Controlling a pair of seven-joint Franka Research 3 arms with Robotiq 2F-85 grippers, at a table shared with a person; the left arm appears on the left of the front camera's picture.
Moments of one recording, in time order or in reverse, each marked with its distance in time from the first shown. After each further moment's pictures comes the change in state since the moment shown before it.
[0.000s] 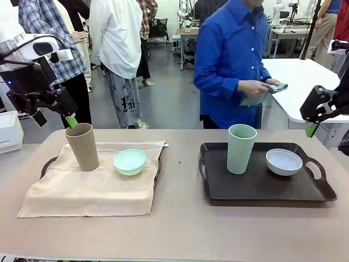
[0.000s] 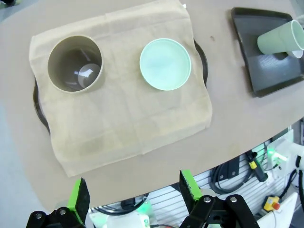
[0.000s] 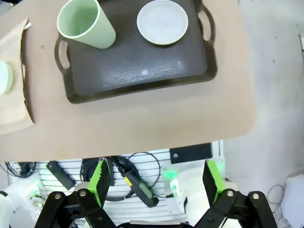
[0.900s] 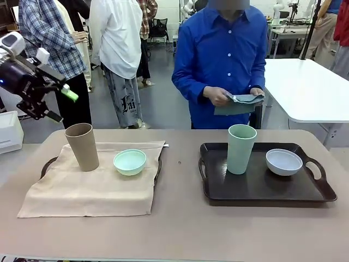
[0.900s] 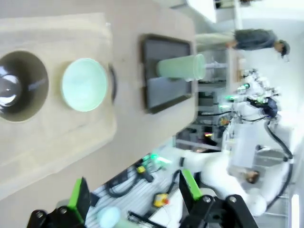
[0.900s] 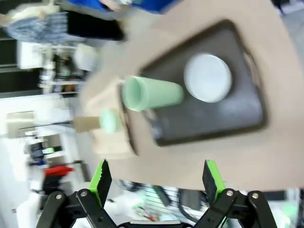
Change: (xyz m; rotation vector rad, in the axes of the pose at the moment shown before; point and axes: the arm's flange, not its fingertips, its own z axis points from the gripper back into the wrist) left arm 0.038 0.108 -0.027 -0.752 0.027 0.252; right arm 0.087 -0.196 -0.019 0.775 -0.099 -0.306
